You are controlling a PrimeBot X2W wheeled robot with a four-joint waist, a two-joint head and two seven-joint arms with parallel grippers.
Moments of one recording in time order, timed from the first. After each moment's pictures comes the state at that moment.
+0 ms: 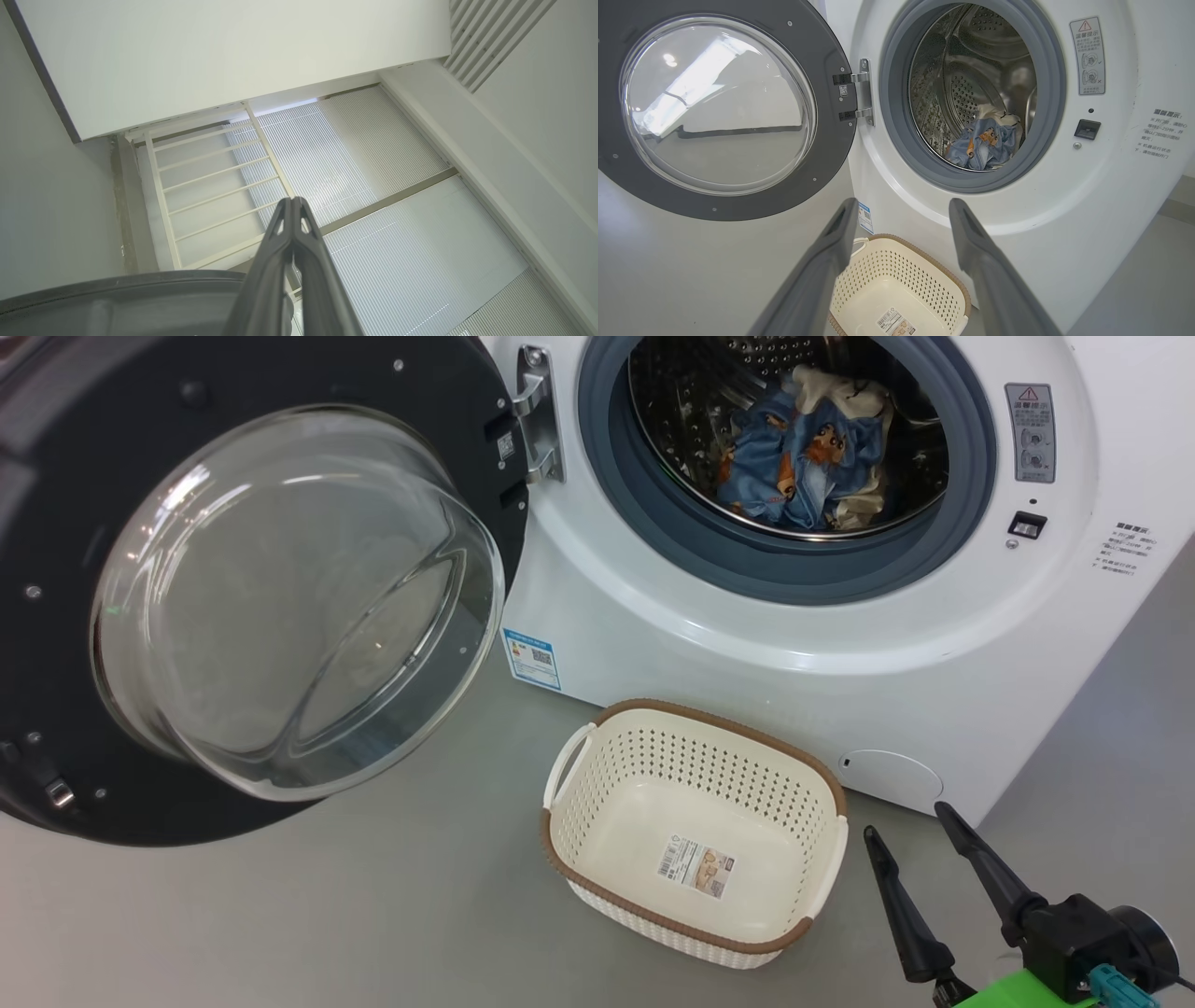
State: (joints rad) left arm -0.15 0.40 0.45 -0.06 -1.85 -0.07 -0.07; right arm 0.10 -0.11 0.05 -0.11 0.11 0.13 -0.13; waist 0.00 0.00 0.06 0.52
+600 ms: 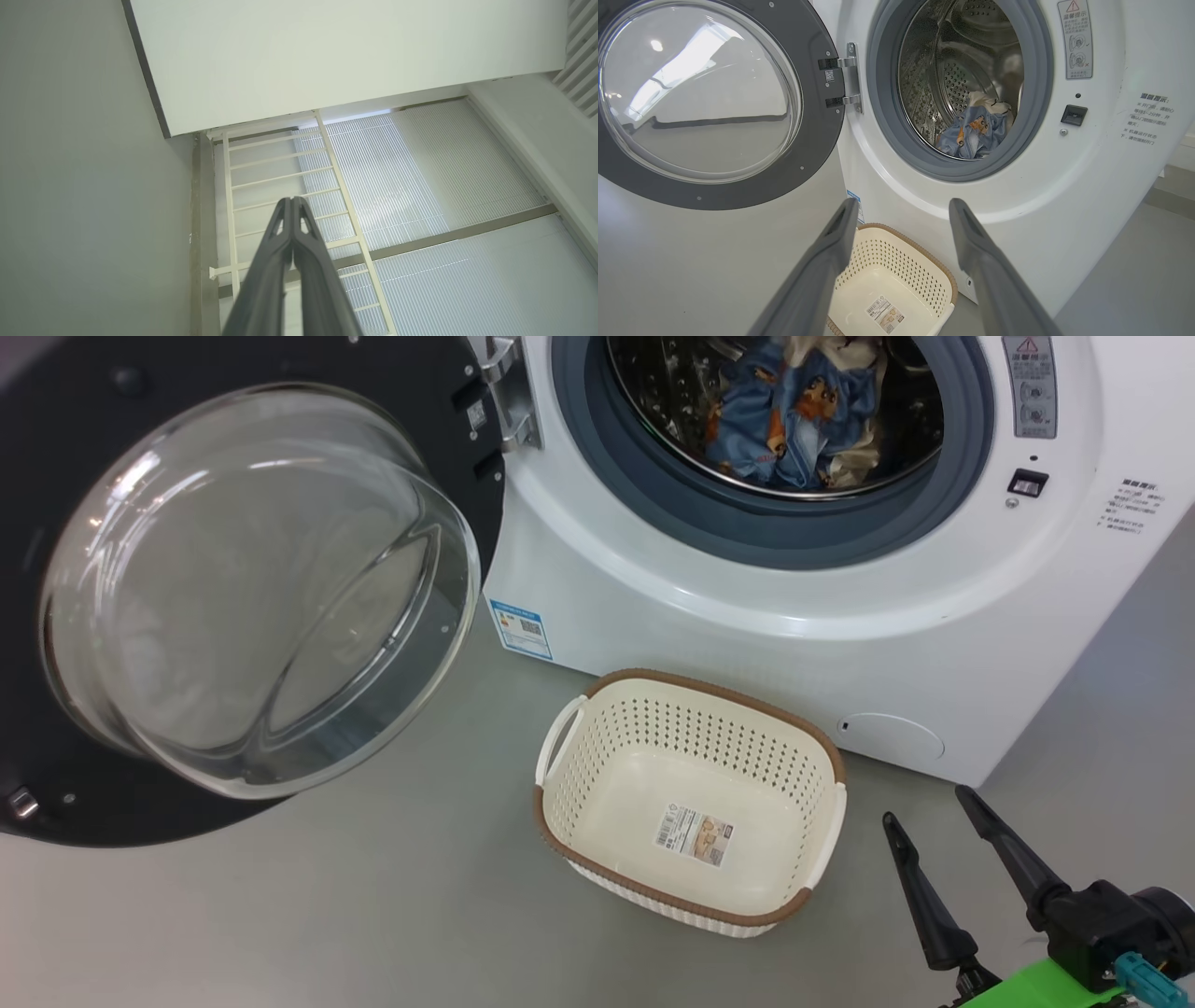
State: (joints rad) left arm -0.47 0.60 0.42 0.49 -1.91 0.04 0.06; right arm 0.10 -0.16 0.05 -0.17 0.12 0.13 -0.10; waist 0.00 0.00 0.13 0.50
